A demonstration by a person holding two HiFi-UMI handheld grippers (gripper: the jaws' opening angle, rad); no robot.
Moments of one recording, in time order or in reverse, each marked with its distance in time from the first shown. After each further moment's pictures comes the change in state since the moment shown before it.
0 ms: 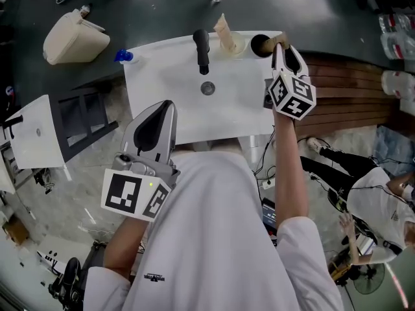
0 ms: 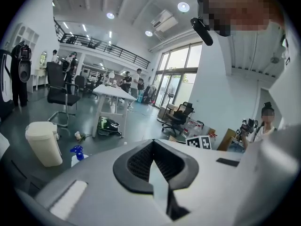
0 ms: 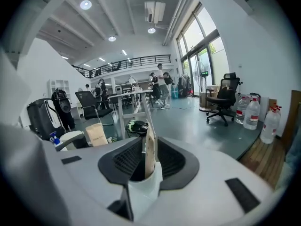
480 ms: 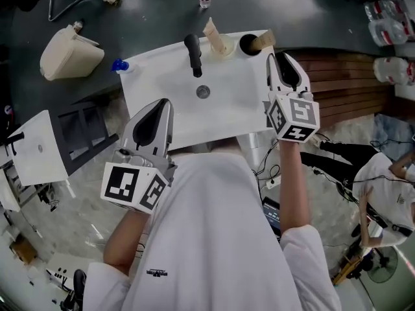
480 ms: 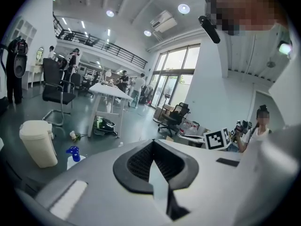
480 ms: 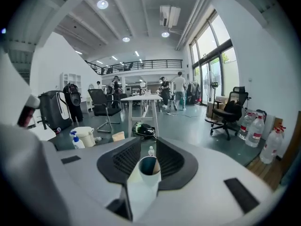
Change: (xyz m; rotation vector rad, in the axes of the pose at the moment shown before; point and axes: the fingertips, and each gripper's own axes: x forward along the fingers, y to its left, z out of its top) left arm 0.001 0.002 0.000 -0.004 0.001 -0.058; right arm -0.082 0.036 0.046 -0.151 -0.036 0.064
